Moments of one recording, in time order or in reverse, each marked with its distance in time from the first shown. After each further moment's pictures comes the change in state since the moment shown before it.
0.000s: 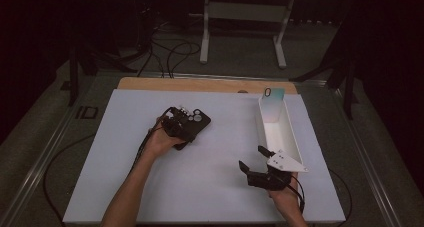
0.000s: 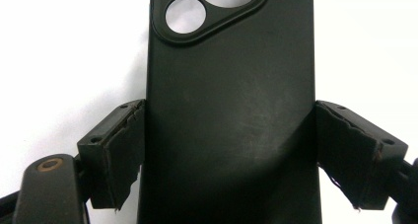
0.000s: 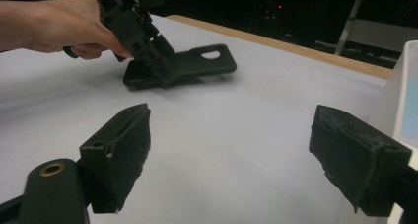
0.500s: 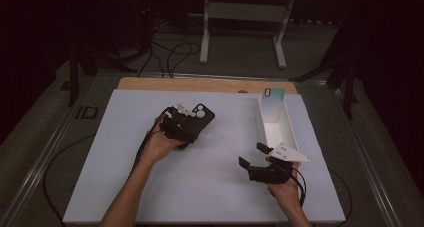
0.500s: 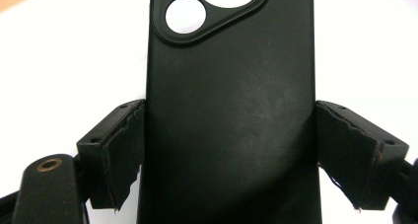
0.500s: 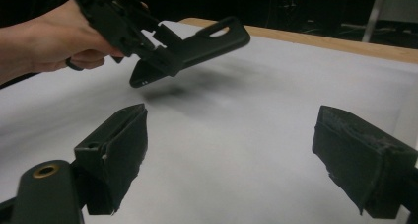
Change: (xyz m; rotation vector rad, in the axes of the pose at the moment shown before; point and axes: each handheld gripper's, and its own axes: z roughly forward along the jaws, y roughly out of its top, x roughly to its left) left arm -0.019 -0.005 -0.038 -0.165 -0.009 0.018; right arm -0.013 0.015 0.005 0.017 0.087 0.124
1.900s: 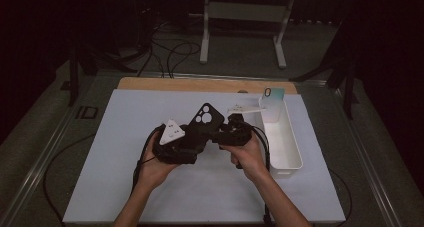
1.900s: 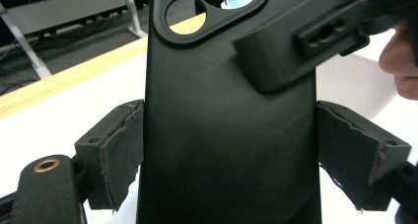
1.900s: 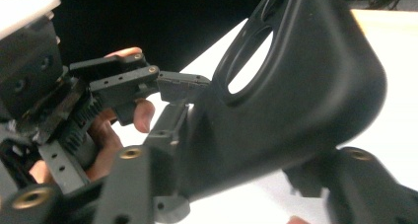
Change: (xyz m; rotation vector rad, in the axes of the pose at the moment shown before) left arm -0.065 -0.031 -0.080 -0.412 -0.054 0.065; right arm 0.035 0.093 0.099 0.159 0.310 0.176
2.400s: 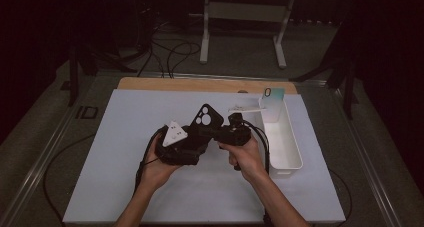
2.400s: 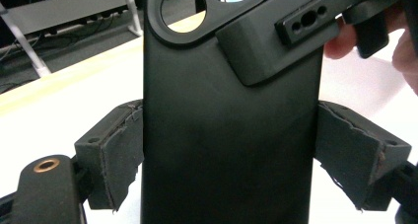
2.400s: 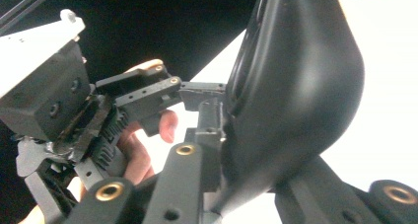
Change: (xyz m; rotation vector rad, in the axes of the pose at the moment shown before) left arm -0.003 -0.003 0.005 0.008 0.001 0.001; right arm 0.000 -0.001 0.001 -0.007 0.073 0.076
